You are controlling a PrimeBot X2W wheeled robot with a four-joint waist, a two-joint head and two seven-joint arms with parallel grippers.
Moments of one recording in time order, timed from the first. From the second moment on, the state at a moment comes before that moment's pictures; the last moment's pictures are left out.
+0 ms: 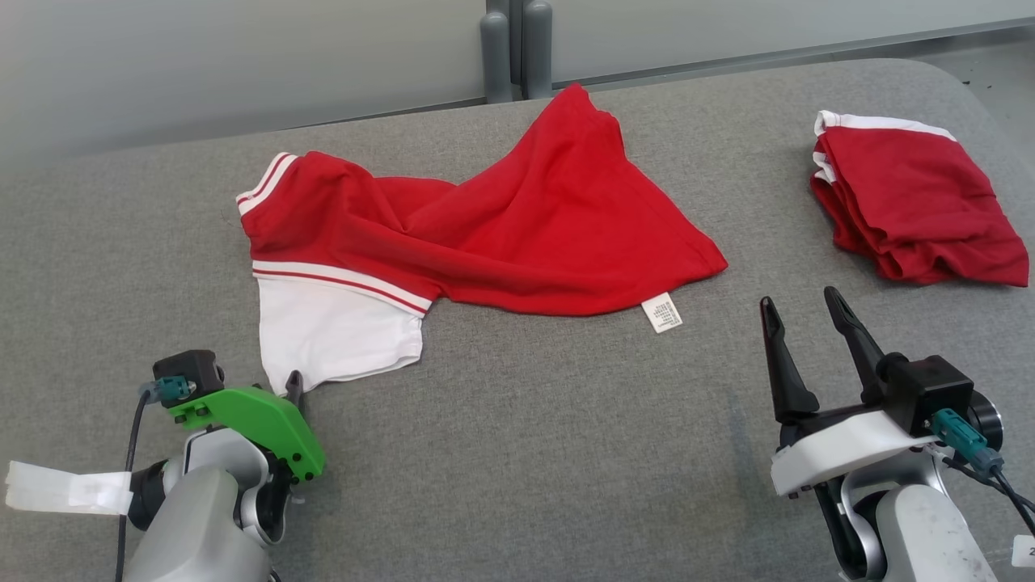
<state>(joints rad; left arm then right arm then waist) -0.47 0.14 -0.21 0.85 -0.61 0.01 0.07 -0.11 -0.05 0.02 0.07 0.11 0.13 -0.16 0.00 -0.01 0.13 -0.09</state>
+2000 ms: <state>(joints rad) -0.35 0.14 -0.29 0.51 -0.58 0.06 -0.11 -0.68 -0.05 -0.28 1.03 0.02 0.13 -0.02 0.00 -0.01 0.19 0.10</state>
